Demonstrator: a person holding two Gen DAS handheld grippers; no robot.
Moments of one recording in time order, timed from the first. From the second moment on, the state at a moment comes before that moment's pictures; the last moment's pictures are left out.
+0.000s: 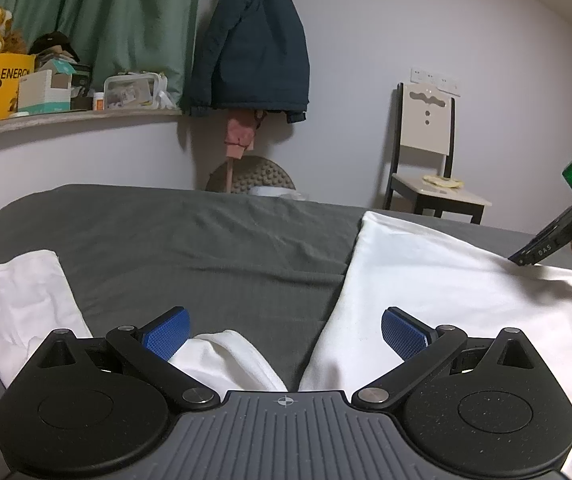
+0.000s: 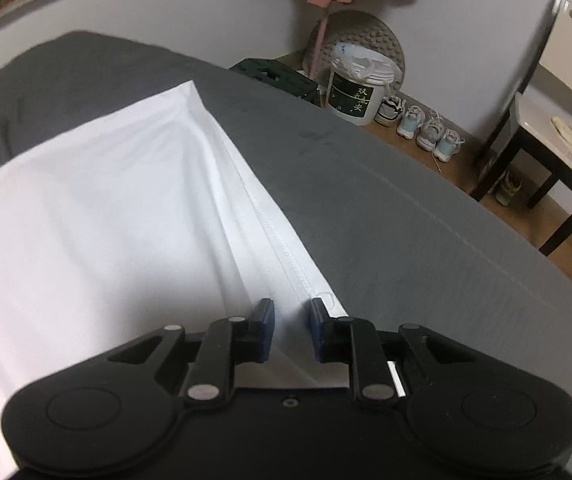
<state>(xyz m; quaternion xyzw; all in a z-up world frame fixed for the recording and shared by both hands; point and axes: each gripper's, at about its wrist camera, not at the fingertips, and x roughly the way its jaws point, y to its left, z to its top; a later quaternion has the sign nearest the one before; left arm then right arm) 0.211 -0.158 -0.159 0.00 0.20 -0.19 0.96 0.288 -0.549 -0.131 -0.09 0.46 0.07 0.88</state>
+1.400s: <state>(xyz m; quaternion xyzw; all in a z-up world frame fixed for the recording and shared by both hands) 0.209 -0.161 -0.158 0.01 0.20 -0.19 0.96 0.177 -0.703 -0.125 0.19 0.42 -0.20 0.87</state>
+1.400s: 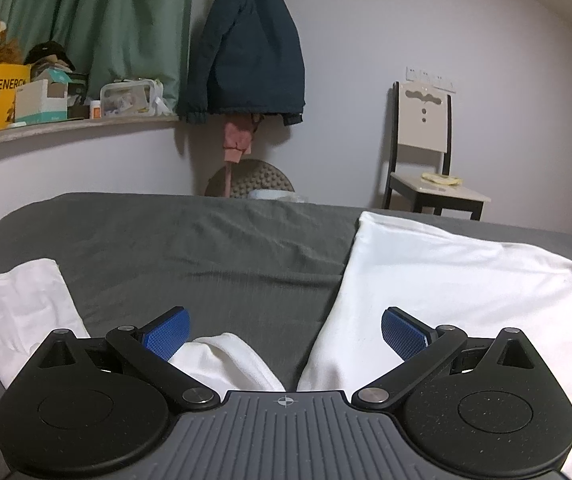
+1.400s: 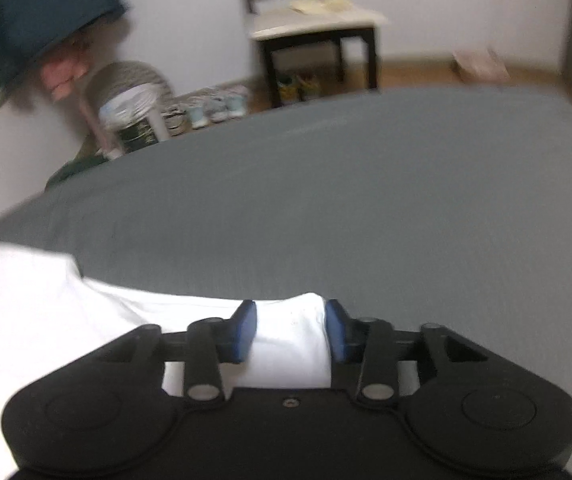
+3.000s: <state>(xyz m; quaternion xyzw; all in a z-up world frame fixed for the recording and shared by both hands) 0.190 -0.150 -0.134 0.02 0.19 -0.21 0.96 -0.071 -0.640 -0.112 0.18 0.47 0.08 0.86</state>
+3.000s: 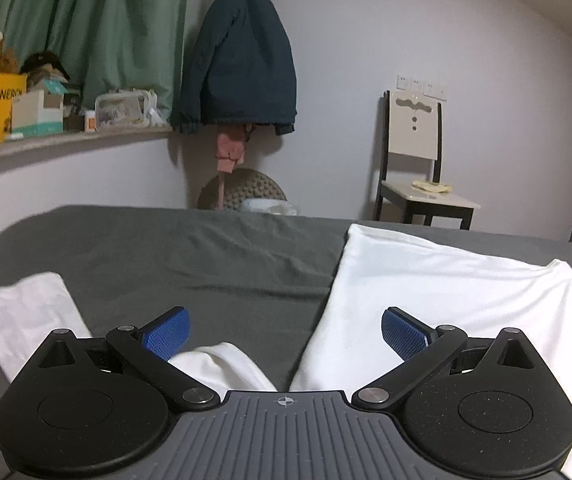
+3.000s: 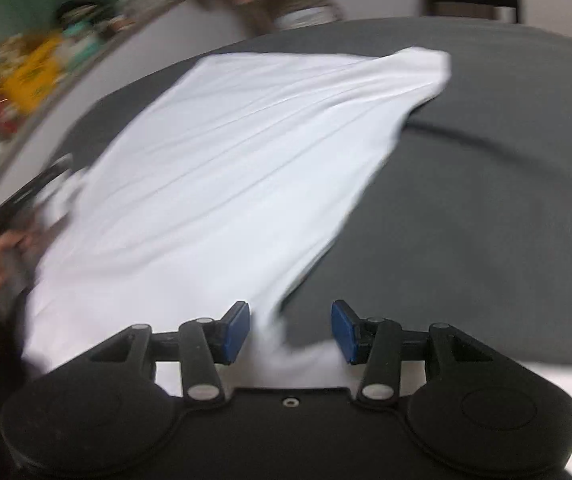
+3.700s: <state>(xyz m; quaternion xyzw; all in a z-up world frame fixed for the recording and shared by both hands) 0.277 0.055 -0.108 -0.23 0.31 -0.04 0.92 -0.123 -0.502 -0.125 0.26 0.33 0.06 0.90</state>
